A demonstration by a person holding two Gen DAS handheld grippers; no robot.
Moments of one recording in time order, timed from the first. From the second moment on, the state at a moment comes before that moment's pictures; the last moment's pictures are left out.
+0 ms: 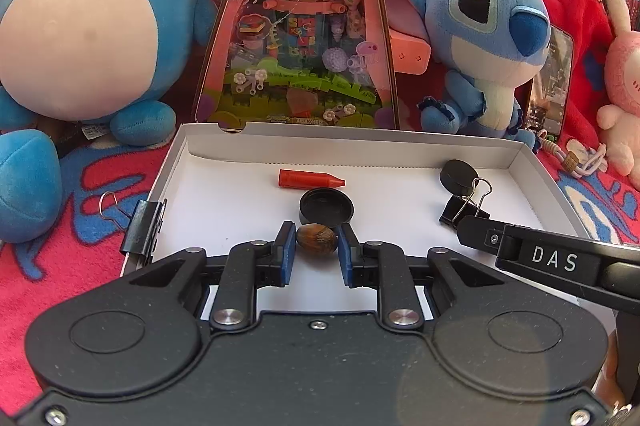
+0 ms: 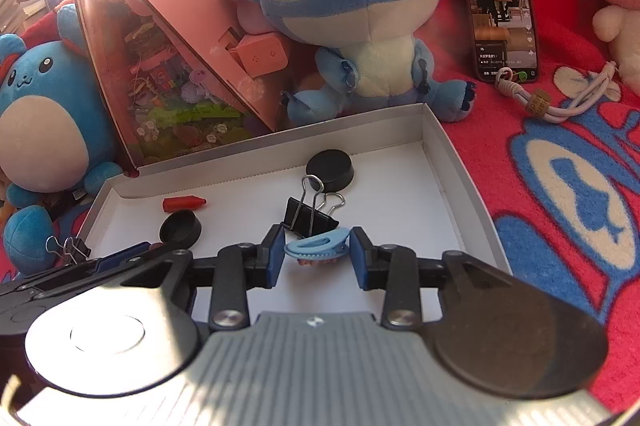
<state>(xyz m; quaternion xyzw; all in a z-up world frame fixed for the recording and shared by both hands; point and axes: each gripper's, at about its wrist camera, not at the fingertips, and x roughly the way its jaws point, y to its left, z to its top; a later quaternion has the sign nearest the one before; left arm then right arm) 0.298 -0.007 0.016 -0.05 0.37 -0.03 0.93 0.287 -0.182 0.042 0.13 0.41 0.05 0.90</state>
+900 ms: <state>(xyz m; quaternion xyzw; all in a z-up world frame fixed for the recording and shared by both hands) 0.250 0.009 0.043 -0.06 0.34 -0.06 0.94 0.244 -0.196 0.069 0.12 0.37 0.08 0.92</state>
